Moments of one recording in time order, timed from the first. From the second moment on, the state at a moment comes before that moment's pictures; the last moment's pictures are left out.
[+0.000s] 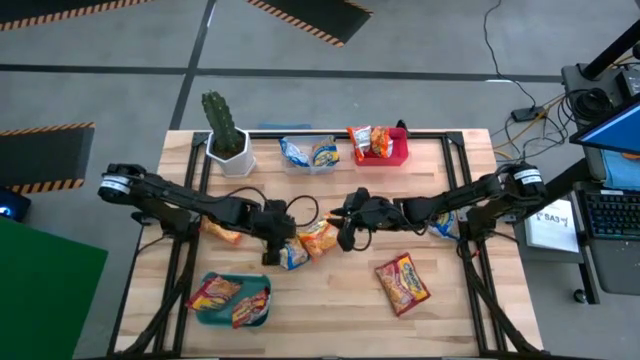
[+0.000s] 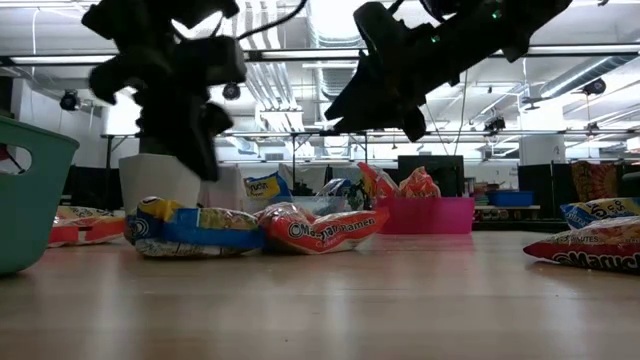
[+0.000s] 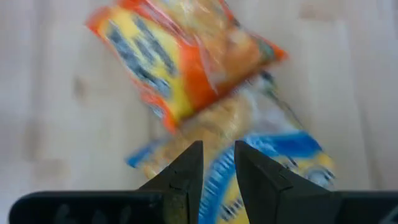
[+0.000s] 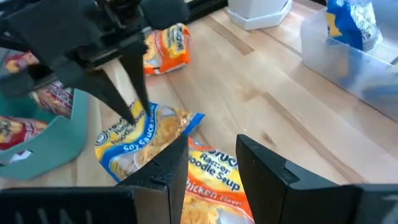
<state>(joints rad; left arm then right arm) -0.15 1.45 0.86 -0.45 -0.08 -0.09 0.10 1.57 0.86 0.26 0.29 0.46</state>
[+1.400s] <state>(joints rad) -0.09 1.31 0.54 -0.16 -0.21 -0.10 -0.01 1.75 1.03 0.29 0.21 0.62</state>
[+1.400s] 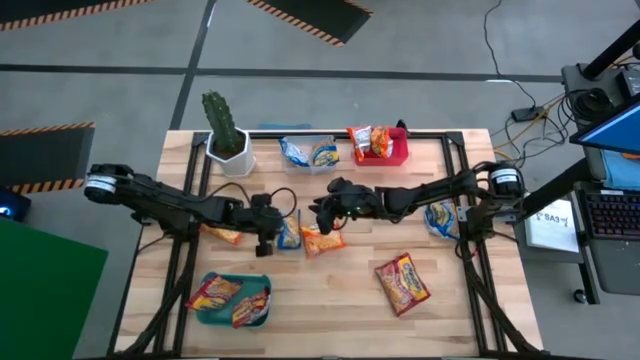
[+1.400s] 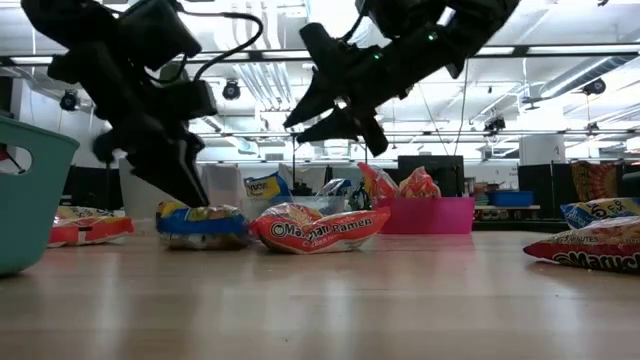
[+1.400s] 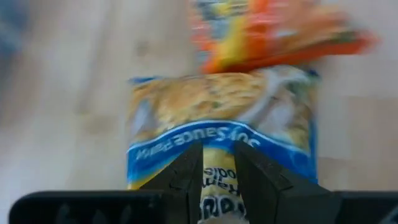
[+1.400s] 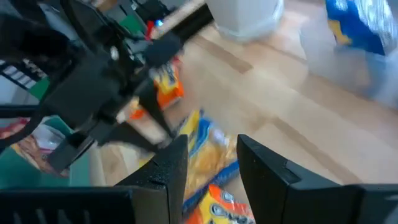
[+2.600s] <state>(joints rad) -0.08 1.23 0.44 -0.18 -0.22 -0.23 -0.12 2.13 1.40 0.00 0.15 0.64</state>
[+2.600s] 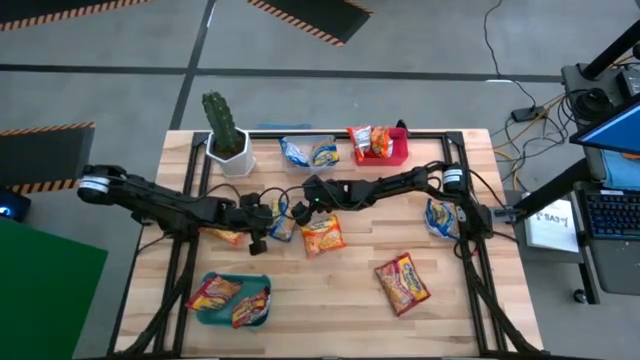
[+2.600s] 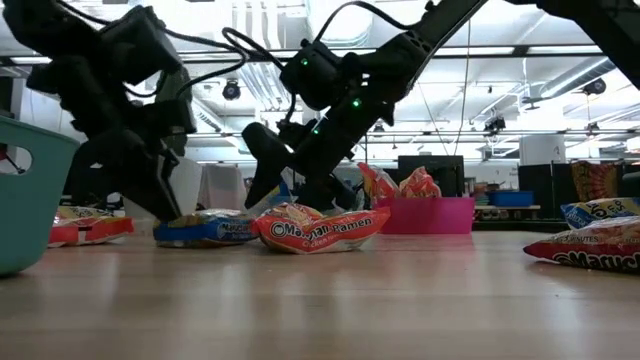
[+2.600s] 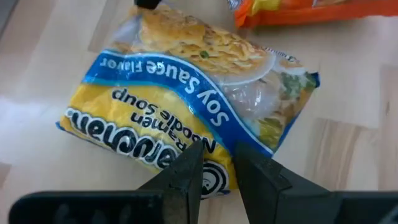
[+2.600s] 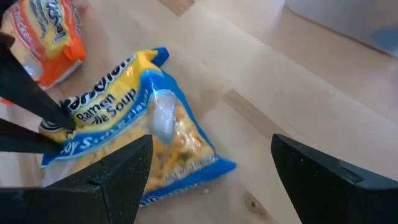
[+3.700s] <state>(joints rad) -0.08 1.29 0.41 -0.09 -0.22 -0.27 -0.11 2.27 1.38 0.47 -0.16 0.64</state>
